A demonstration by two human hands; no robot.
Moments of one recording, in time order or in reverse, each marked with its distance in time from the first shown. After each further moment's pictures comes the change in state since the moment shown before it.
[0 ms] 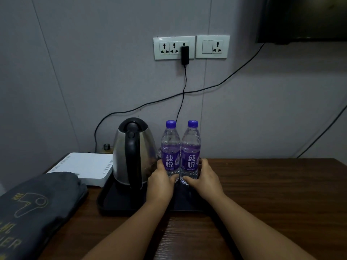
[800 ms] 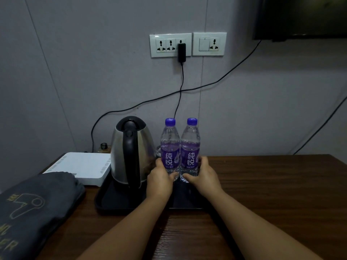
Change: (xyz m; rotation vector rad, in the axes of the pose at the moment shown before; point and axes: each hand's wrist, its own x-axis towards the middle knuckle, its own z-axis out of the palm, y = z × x) left_hand 0.003 0.002 0.005 -0.056 -0.001 -0.025; right_hand 0.009 0.012 0.004 0.038 -0.011 0.028
